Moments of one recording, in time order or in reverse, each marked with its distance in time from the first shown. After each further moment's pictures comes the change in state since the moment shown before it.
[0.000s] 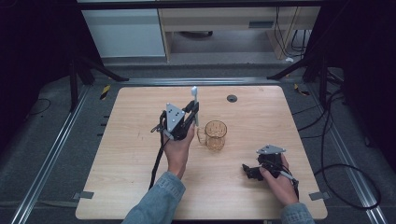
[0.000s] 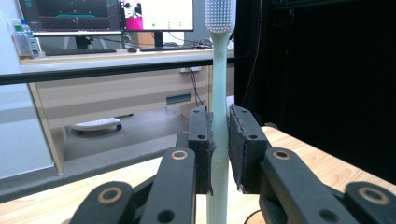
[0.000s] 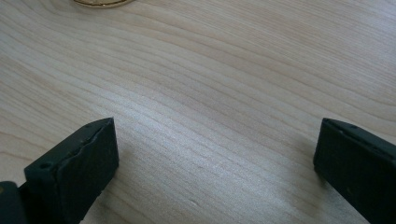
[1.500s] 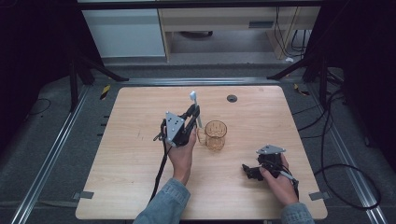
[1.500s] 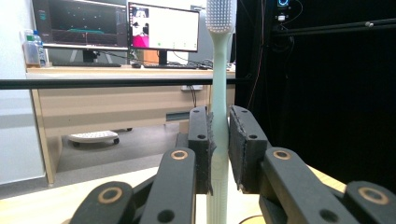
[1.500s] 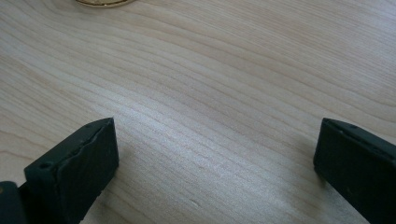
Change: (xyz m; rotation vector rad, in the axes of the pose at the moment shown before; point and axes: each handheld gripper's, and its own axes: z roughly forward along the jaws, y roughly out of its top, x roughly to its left) left arm -0.008 -0.024 -0.004 -0.104 0.020 -0.057; right arm 0.000 0.000 0.000 -0.003 0.007 -0.007
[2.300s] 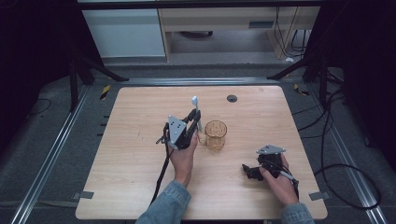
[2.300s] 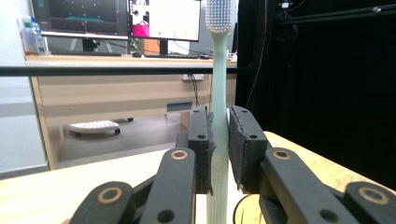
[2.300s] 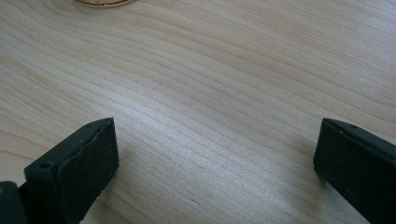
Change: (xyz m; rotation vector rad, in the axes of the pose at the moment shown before) left arm 0.000 -0.022 0.003 0.039 0.005 -0.006; right arm 0.000 0.000 0.000 0.000 0.000 0.000
